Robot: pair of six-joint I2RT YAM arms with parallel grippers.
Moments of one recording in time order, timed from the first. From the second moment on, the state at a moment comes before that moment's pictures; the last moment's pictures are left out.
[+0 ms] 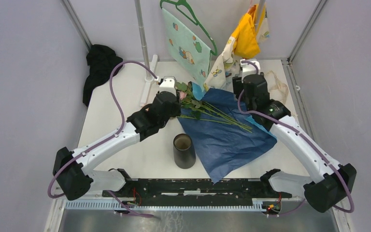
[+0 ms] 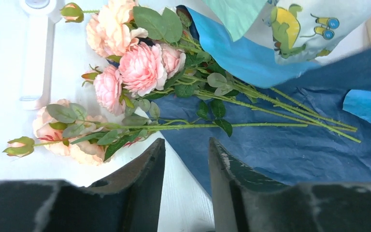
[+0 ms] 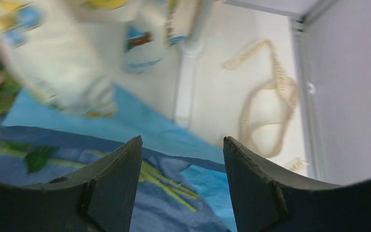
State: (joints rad) left arm -0.81 1.26 1.03 -0.28 -0.50 -0.42; right arm 0.47 1.20 1.15 -0.40 0.54 0.04
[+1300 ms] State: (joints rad) left arm -0.81 1.25 1.05 -0.32 -0.52 -0.42; right arm 1.02 1.34 0.80 -0.47 0.56 -0.03
